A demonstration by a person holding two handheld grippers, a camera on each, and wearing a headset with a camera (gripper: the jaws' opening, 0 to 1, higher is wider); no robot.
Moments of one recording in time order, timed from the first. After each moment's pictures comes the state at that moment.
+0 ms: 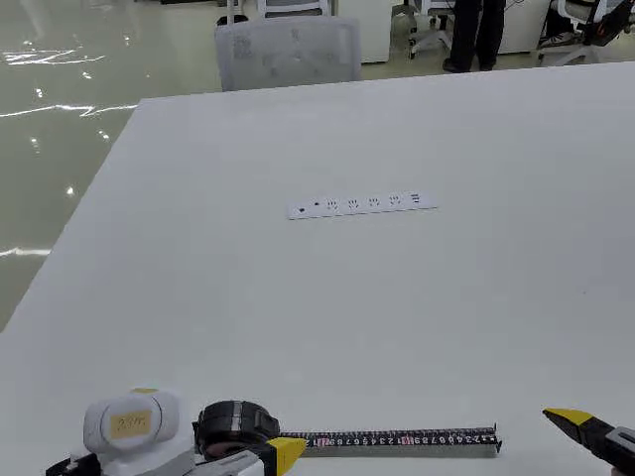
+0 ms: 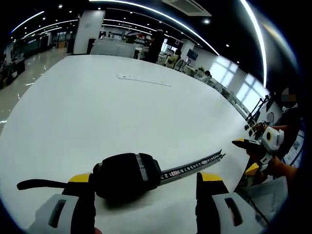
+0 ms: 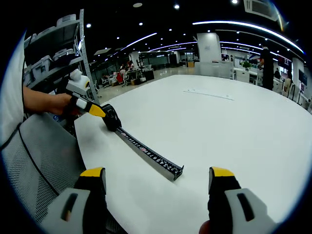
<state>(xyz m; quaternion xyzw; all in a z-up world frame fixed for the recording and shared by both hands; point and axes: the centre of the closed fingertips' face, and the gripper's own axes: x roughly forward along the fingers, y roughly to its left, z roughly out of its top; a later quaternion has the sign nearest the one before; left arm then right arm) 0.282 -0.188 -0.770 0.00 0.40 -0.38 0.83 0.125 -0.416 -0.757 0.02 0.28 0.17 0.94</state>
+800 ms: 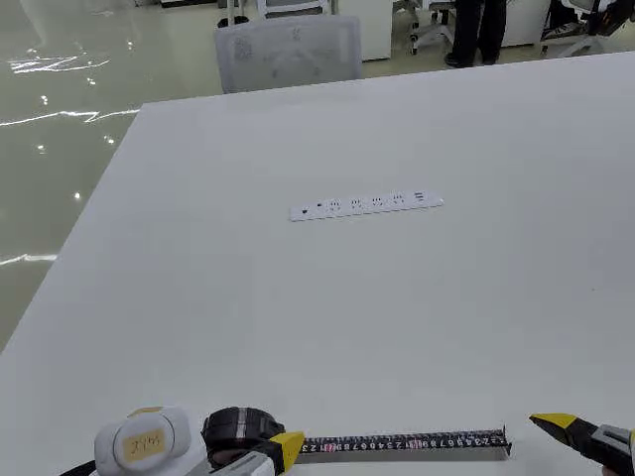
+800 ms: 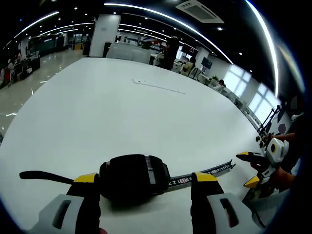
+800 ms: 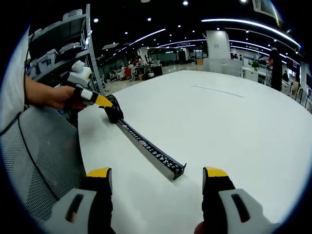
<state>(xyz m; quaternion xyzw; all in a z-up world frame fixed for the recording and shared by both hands) 0.293 -0.182 -0.776 -0.02 0.39 -0.31 0.87 0.135 -0.413 -0.781 0.01 0.30 0.21 0.93</state>
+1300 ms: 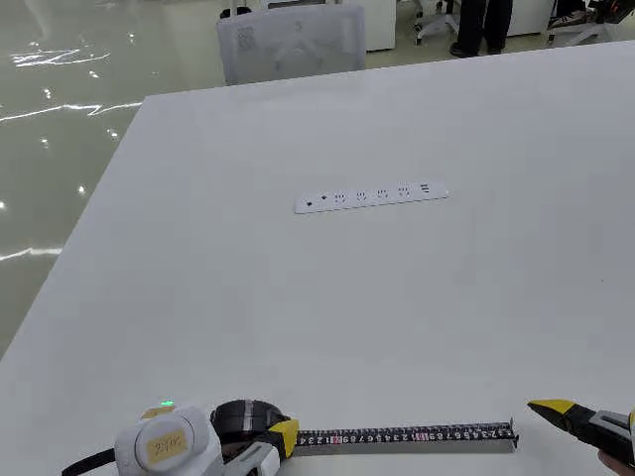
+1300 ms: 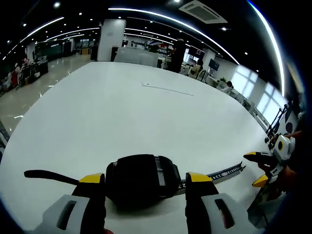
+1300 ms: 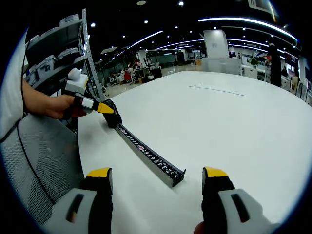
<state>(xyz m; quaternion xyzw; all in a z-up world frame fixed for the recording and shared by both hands) 0.301 -0.177 -0.783 -0.01 0.37 -0.28 0.89 0.146 -0.410 -0.781 0.03 0.29 0.21 0.93</state>
